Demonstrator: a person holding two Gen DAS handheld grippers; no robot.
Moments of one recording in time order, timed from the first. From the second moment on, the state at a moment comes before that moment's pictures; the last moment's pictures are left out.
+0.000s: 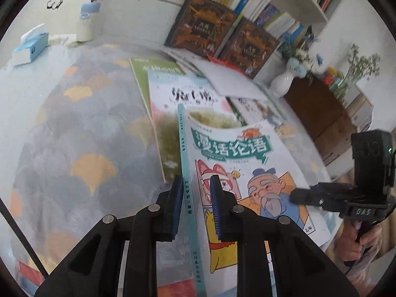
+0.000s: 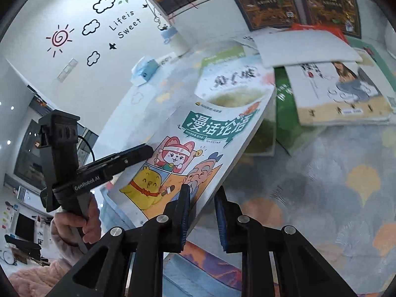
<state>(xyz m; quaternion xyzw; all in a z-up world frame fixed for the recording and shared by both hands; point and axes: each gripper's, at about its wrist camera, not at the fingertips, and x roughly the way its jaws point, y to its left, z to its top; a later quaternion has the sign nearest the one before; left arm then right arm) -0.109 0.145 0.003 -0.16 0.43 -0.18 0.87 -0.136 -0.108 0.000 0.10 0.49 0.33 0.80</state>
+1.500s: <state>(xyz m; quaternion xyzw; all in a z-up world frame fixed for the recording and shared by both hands) -0.074 0.315 -0.039 -0.12 0.47 -0.02 0.87 -0.050 0.107 -0.044 -0.03 0.55 0.40 0.73</state>
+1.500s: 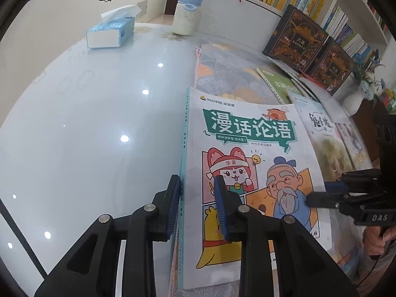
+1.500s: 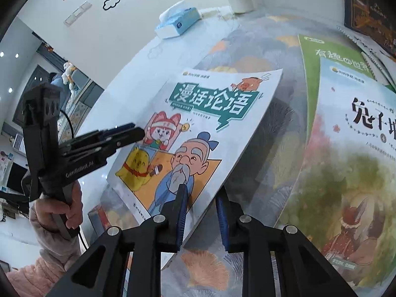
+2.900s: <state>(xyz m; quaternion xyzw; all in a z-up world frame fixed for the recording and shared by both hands) -0.023 0.114 -0.043 -0.07 0.49 -0.08 0.86 -0.012 -0.112 -0.039 0.13 0.53 0.27 0.79</state>
